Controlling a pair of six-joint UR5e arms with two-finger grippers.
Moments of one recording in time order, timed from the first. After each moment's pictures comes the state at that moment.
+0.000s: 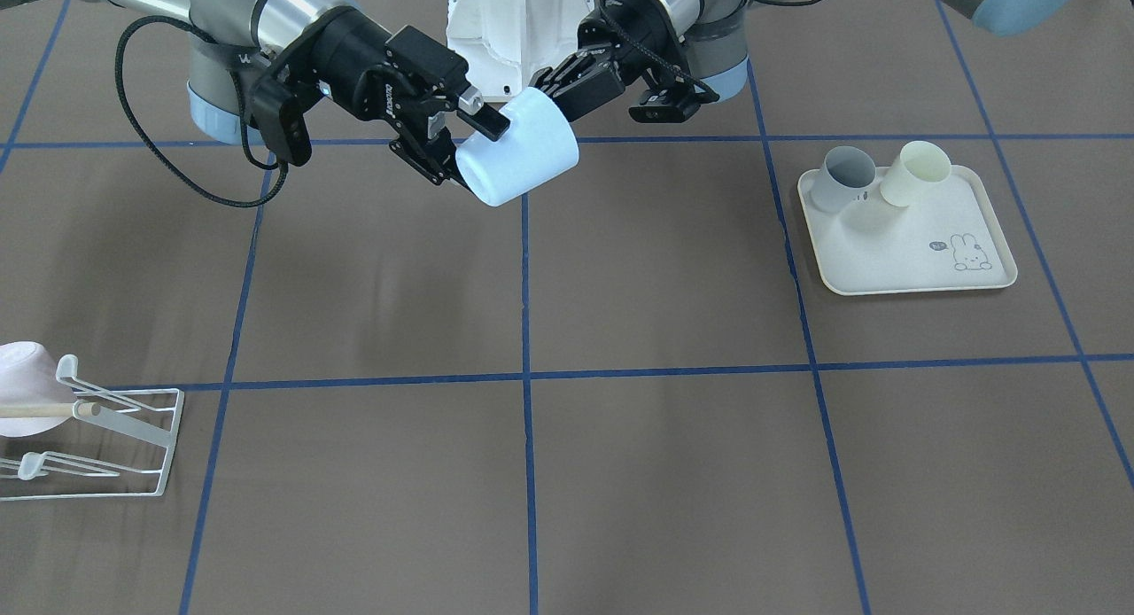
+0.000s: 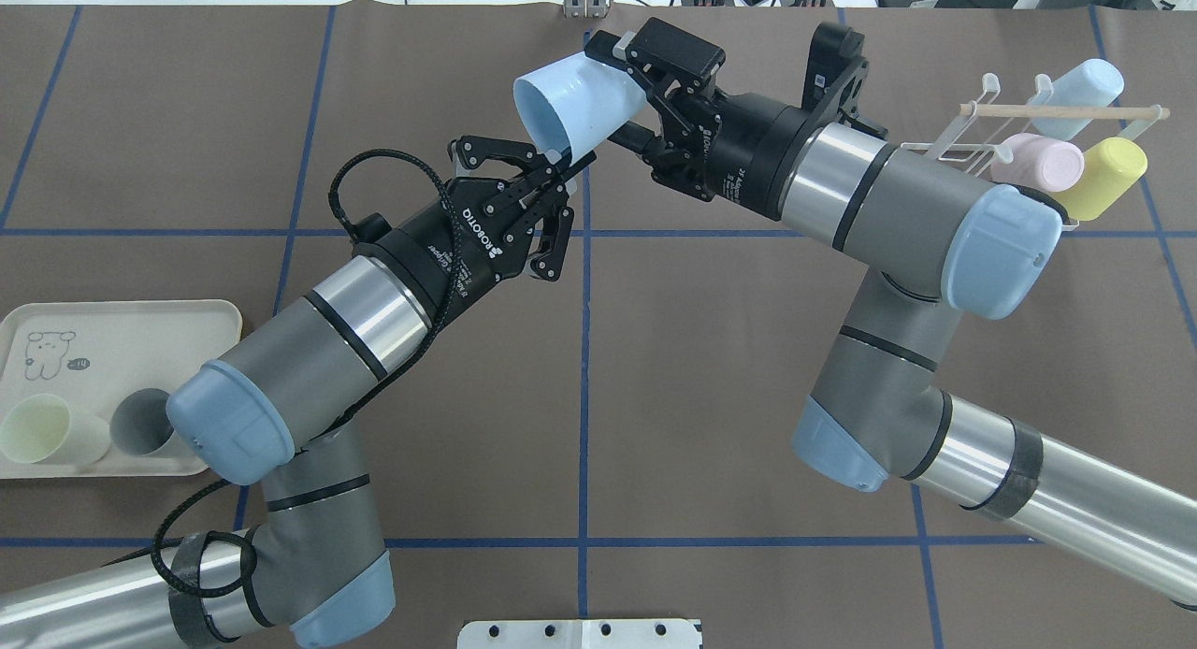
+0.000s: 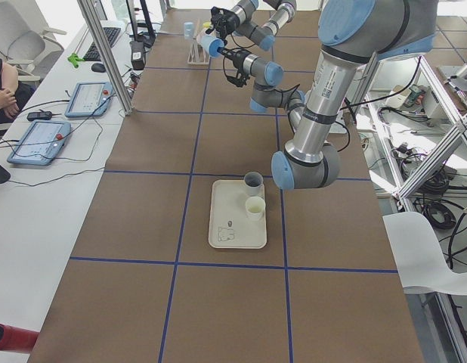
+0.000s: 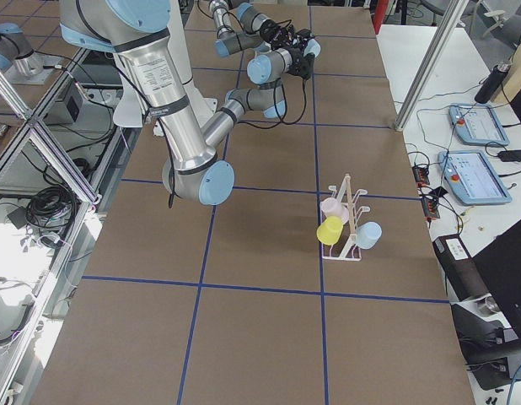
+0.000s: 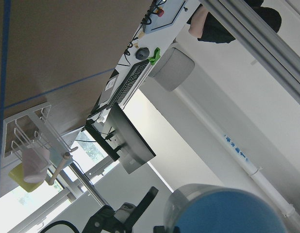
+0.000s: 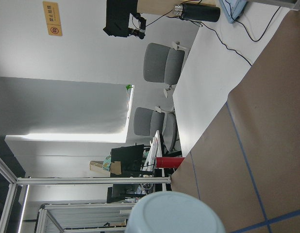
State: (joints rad) left arm -0.38 -2.13 -1.73 -2.93 -1.09 -2.76; right arm 0.61 -1.05 1.73 -0.27 1.48 1.95
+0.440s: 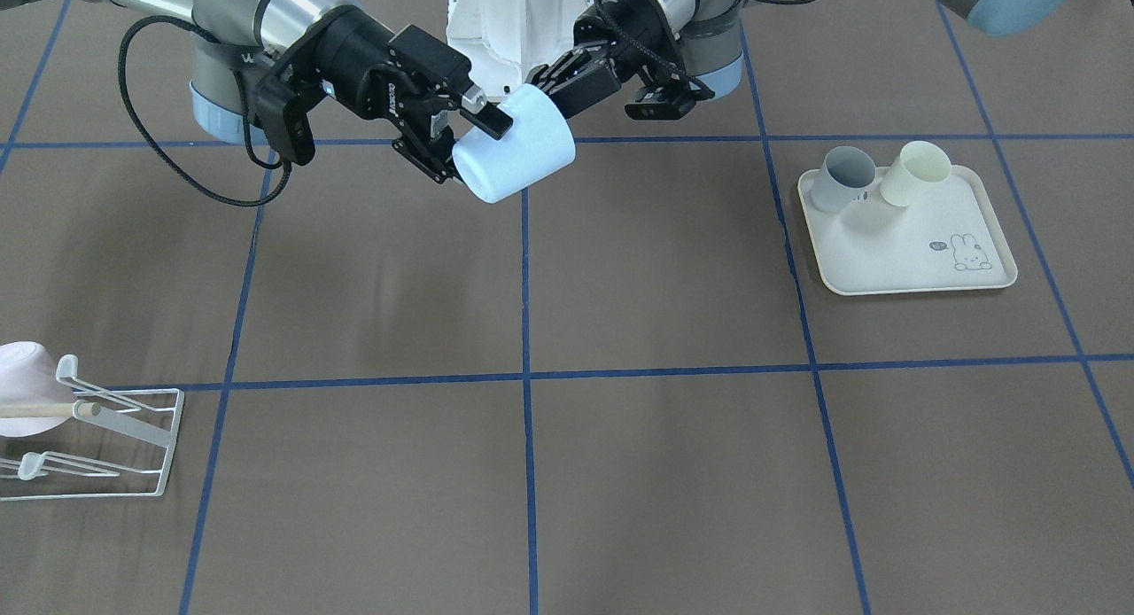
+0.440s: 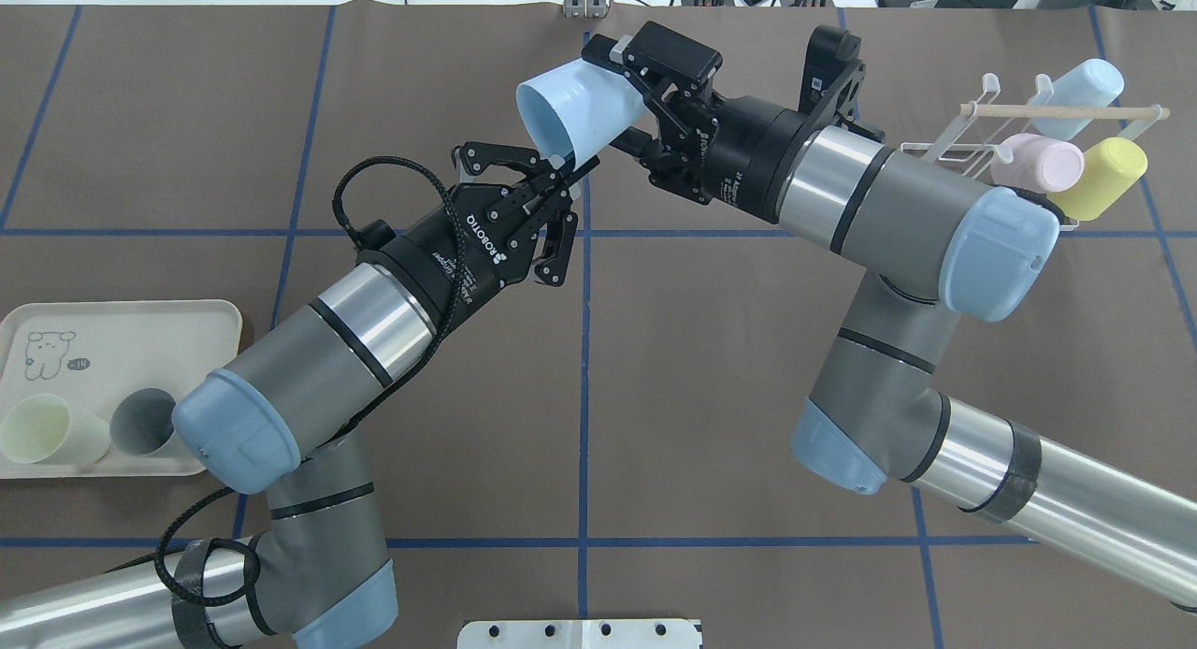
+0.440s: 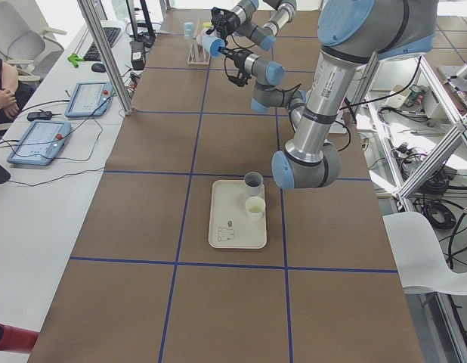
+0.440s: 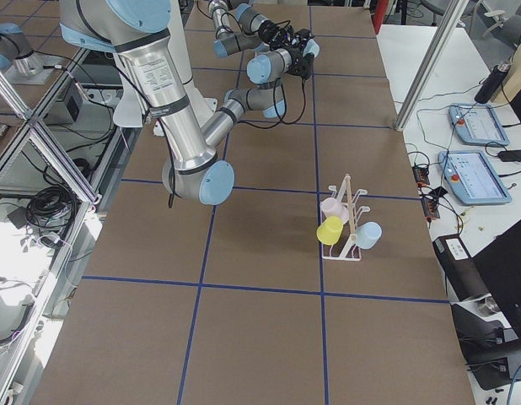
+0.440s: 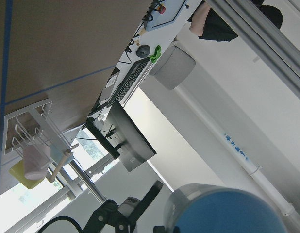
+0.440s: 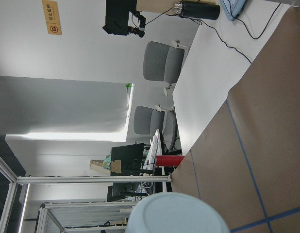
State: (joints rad) left arm -0.37 -2.14 -1.73 -2.93 -1.07 -2.76; right arm 0.60 -1.04 1.73 -0.27 1.48 1.96
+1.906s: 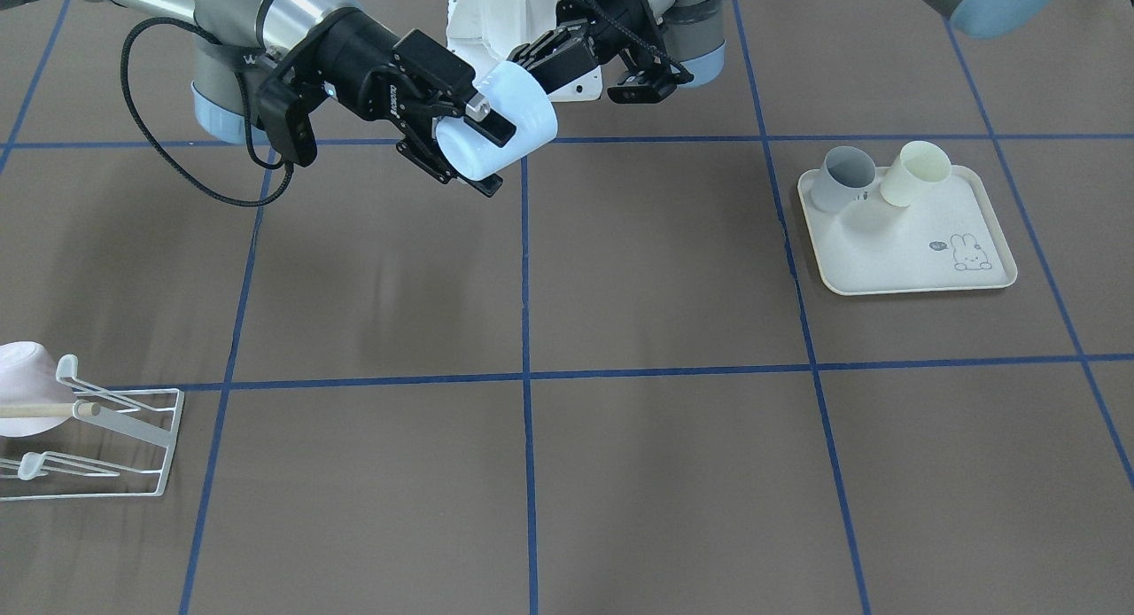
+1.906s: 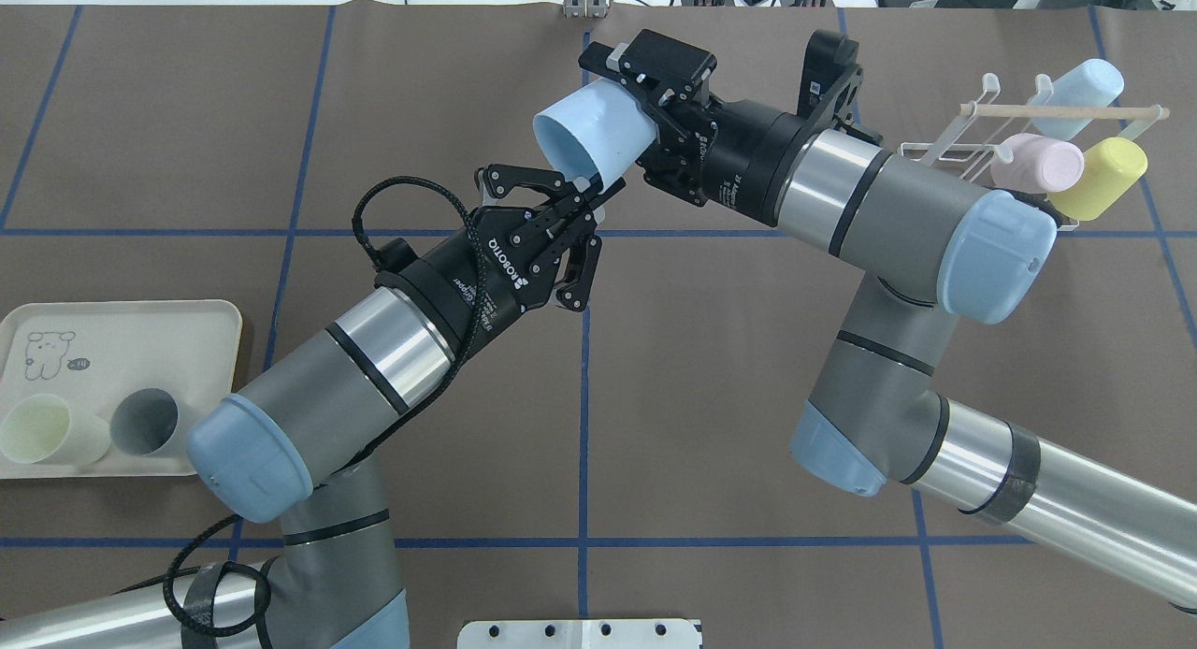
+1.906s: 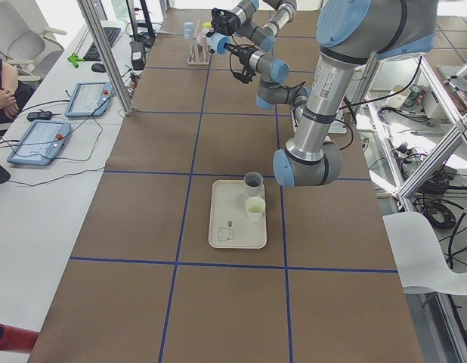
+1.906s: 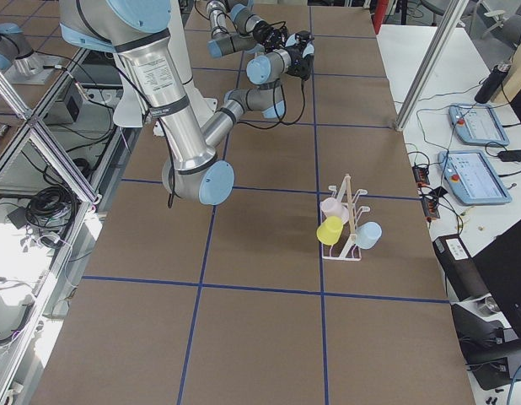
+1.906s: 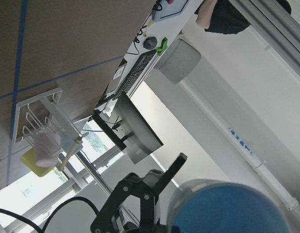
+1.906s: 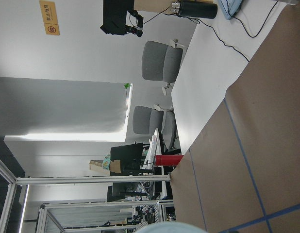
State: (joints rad) left arm -0.33 -2.15 -1.74 -2.94 -1.07 -2.72; right arm 0.60 -1.05 1.73 -0.26 1.48 1.97
